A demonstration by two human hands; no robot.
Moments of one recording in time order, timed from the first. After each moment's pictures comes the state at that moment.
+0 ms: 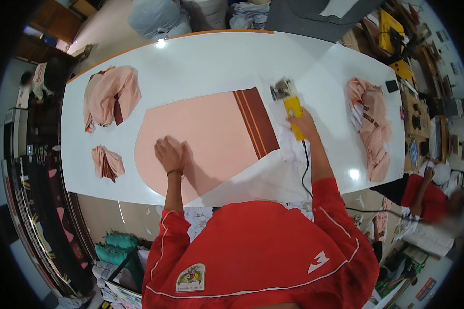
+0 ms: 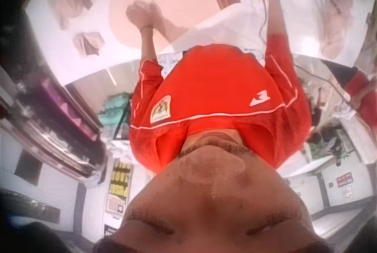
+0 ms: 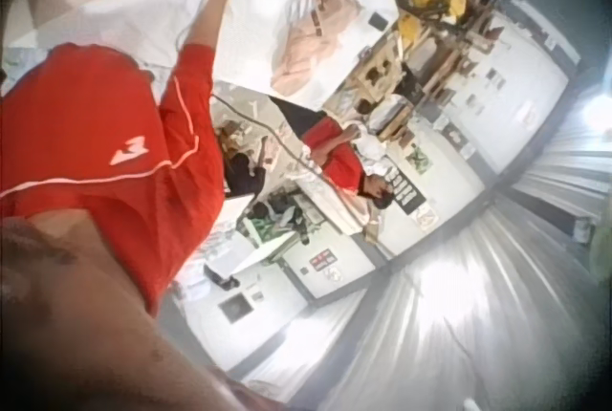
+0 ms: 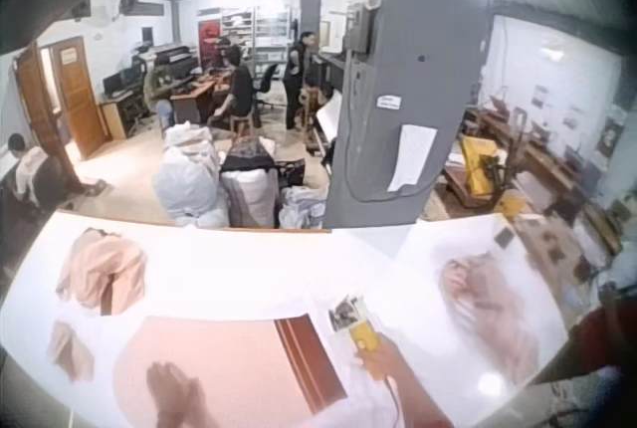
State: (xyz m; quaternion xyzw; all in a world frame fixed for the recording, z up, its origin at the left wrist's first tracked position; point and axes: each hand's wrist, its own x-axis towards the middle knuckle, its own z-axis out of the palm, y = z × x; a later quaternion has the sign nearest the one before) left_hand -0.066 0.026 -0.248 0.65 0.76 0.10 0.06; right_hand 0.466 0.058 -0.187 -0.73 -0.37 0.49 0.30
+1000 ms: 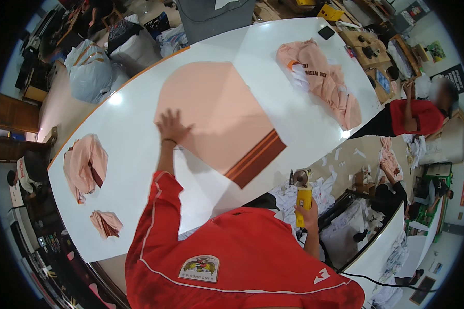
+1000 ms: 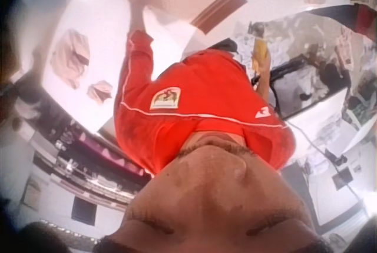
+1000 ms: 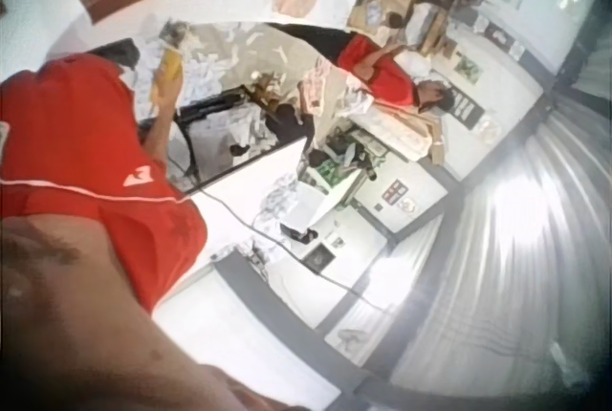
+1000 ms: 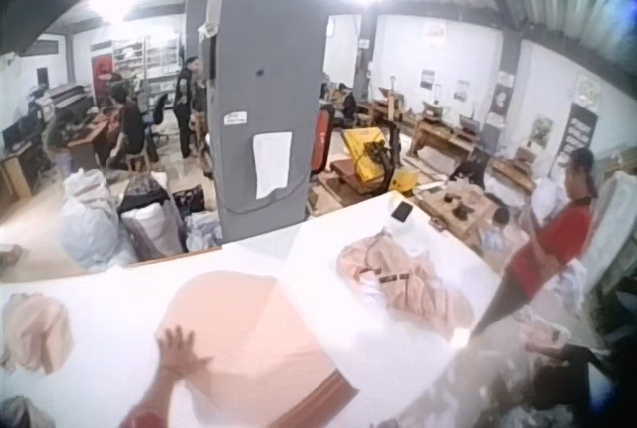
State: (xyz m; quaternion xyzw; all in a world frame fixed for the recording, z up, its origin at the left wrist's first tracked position) left_hand 0.170 0.190 -0.219 0.84 0.50 -0.17 0.09; right_hand 0.380 -0.411 -0.156 -0.76 -0.02 0.36 0.53
